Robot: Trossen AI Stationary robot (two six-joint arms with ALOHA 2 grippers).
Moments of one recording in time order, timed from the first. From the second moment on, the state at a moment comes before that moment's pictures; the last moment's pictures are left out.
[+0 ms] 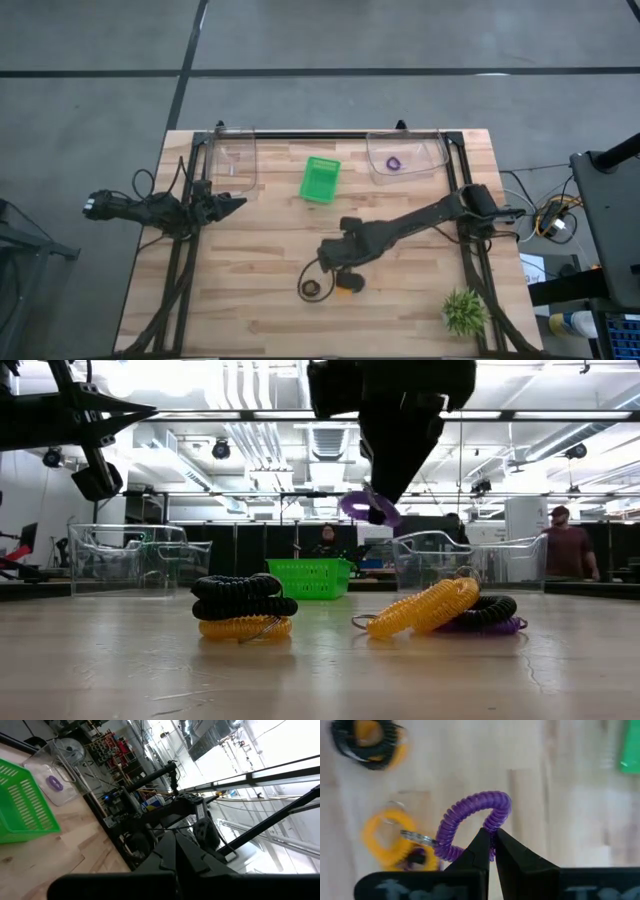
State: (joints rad) left arm -0.21 0.03 0.01 0.24 -0.39 -0.97; right arm 0.28 1.99 1.62 -0.98 0.19 0.39
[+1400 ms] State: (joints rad) left arm -0.21 0.03 0.01 0.25 -0.39 -0.97; right arm -0.51 1.57 1.33 -1.10 0.29 0.39
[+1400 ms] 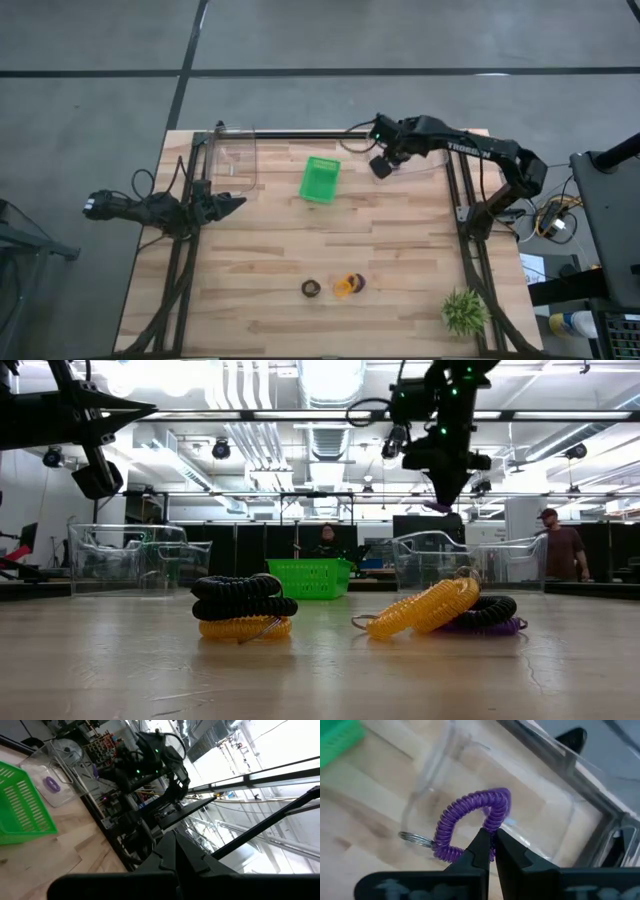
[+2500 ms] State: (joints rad) left arm -0.21 0.04 0.03 0.30 -0.39 -1.13; right arm -0.82 1.60 1.08 -0.86 0.10 0.44
